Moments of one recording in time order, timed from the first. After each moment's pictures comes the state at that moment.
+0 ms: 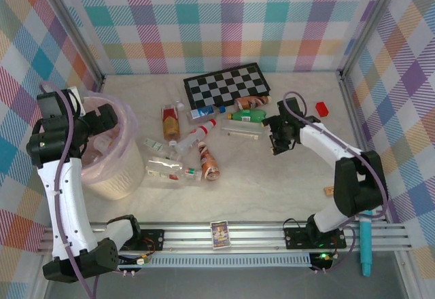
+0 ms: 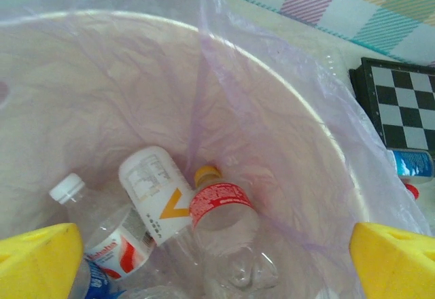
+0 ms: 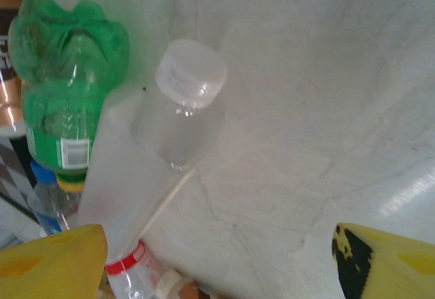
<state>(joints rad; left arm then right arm) 0.27 1.06 1.51 -1.16 0.01 -0.16 0.31 1.57 1.04 -0.52 -0.16 1.49</state>
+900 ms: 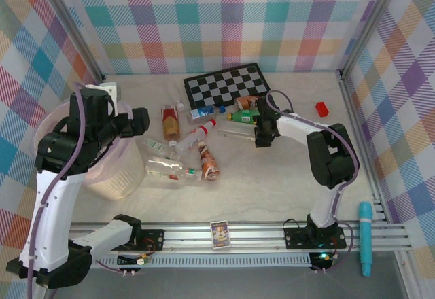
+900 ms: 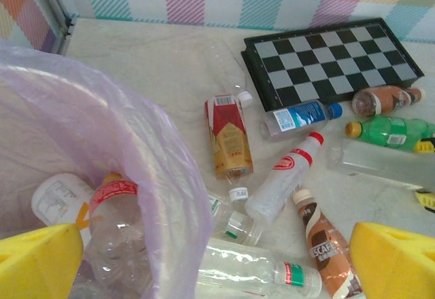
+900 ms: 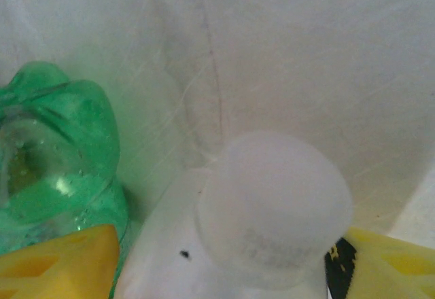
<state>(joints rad) -0.30 1.04 1.62 -1.23 -0.20 -0.25 0.40 1.88 1.21 -0.43 0.00 1.84</state>
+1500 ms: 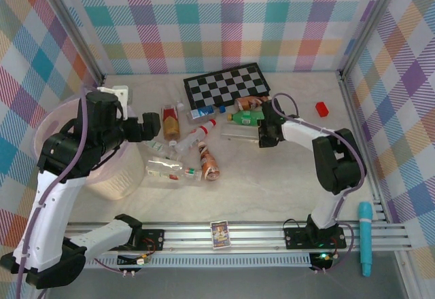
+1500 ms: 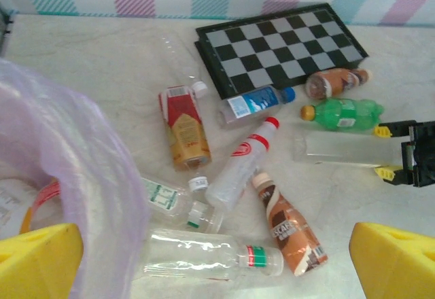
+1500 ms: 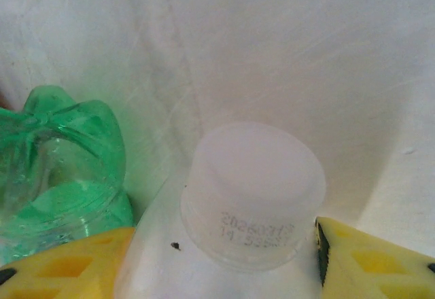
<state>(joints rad) -0.43 1.03 1.62 -1.23 -0.18 -0.30 0.37 1.78 1.09 -0.37 -0.01 1.81</state>
